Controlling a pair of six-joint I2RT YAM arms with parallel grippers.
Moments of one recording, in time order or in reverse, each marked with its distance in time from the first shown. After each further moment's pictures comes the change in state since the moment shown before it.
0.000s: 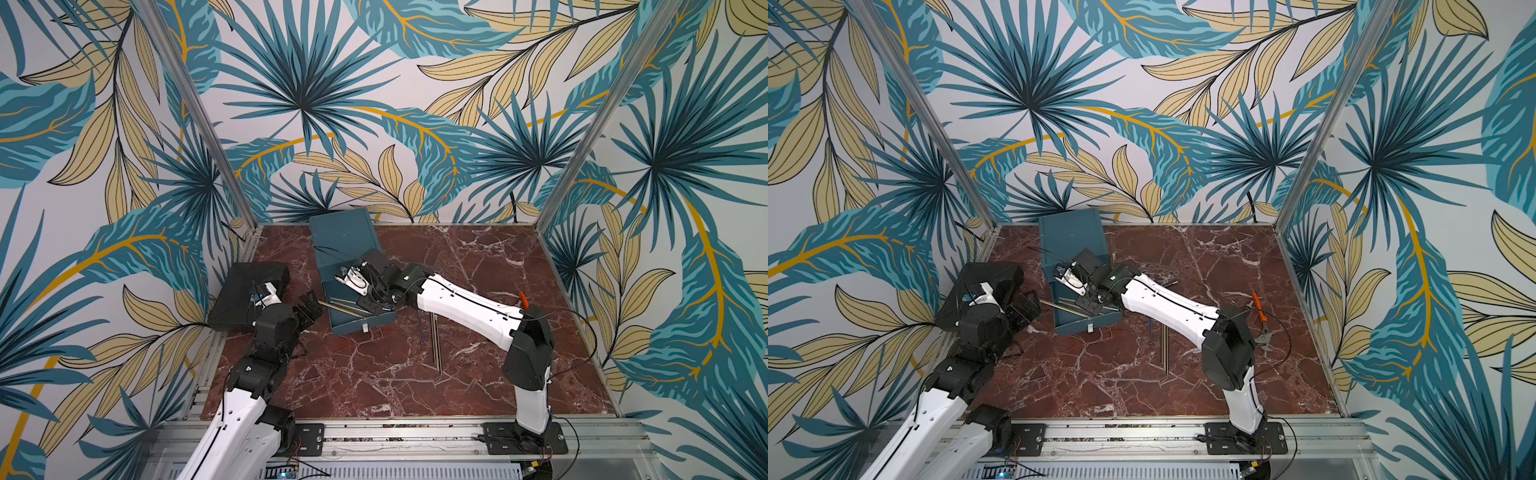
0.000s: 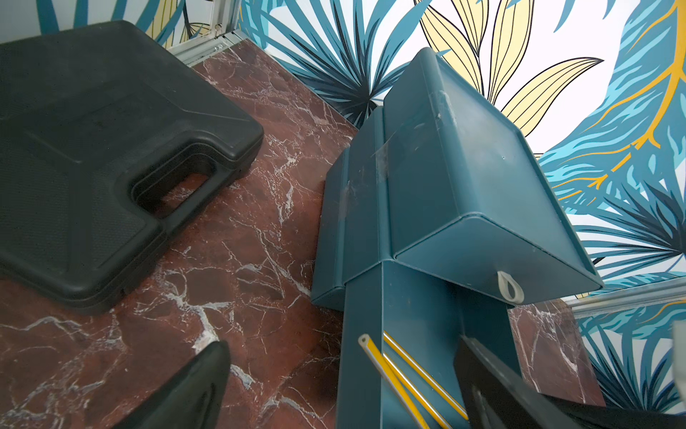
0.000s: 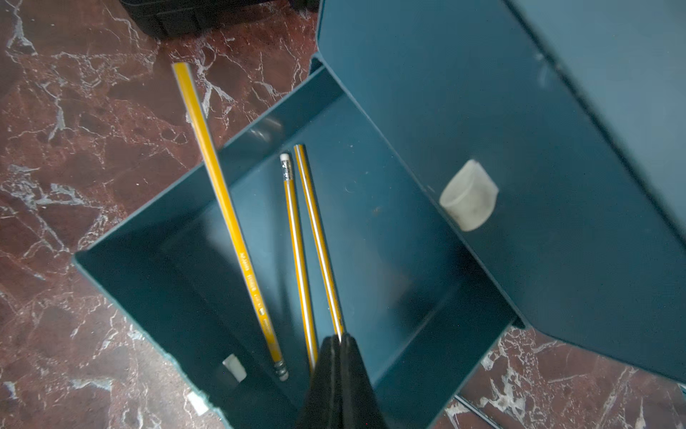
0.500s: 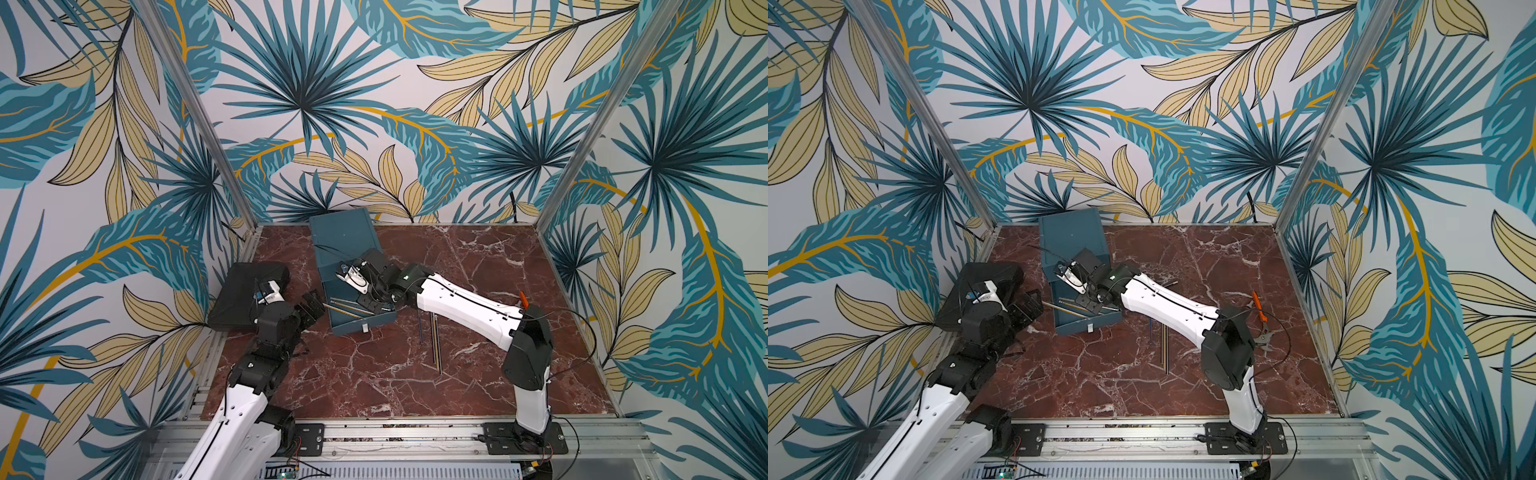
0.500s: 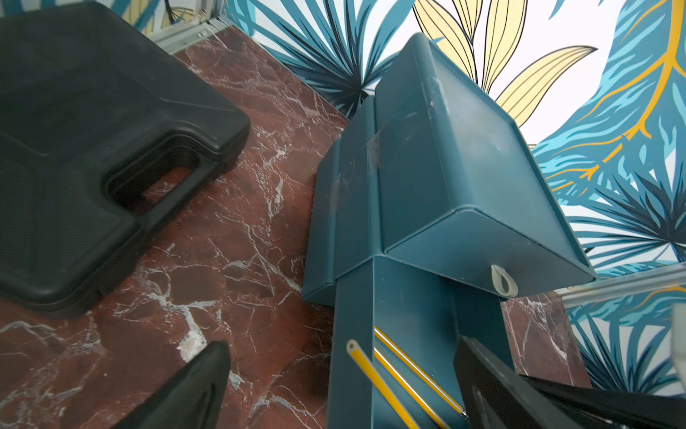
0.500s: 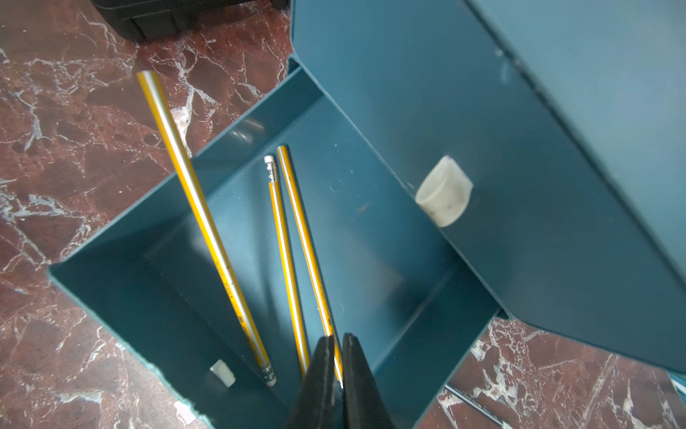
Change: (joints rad) left arm 0.002 0.050 0.000 0.049 0.061 0.001; right arm 0.000 0.001 0.005 -0.001 0.039 0.039
